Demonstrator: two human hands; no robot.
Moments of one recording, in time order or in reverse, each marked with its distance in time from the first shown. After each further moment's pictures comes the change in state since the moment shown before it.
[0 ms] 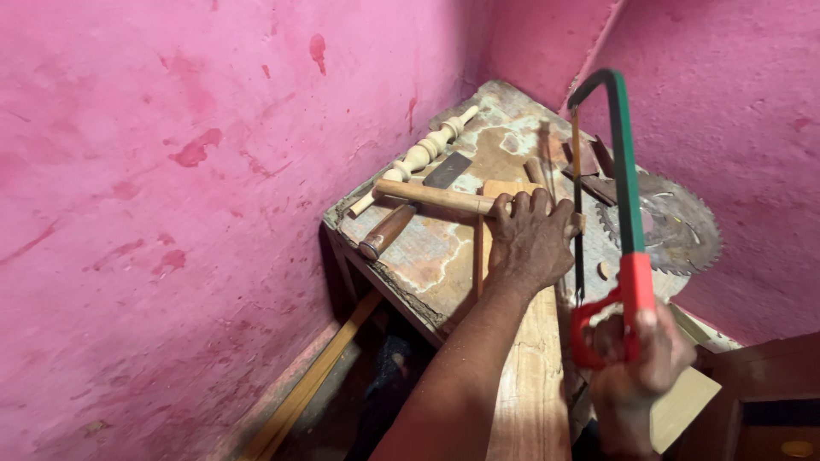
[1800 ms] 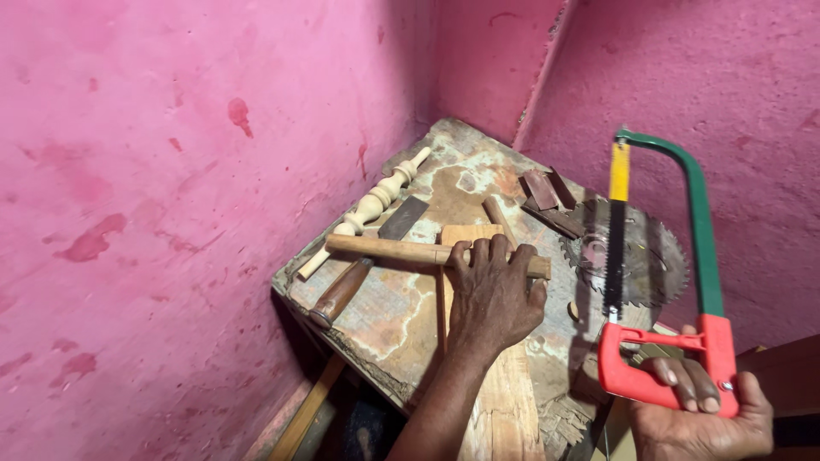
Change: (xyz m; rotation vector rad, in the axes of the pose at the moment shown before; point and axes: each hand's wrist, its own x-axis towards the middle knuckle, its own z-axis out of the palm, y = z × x) left_hand 0.002 0.000 -0.011 -0.070 0.020 0.074; right_hand 0.062 0.099 -0.153 1.039 0.266 0.265
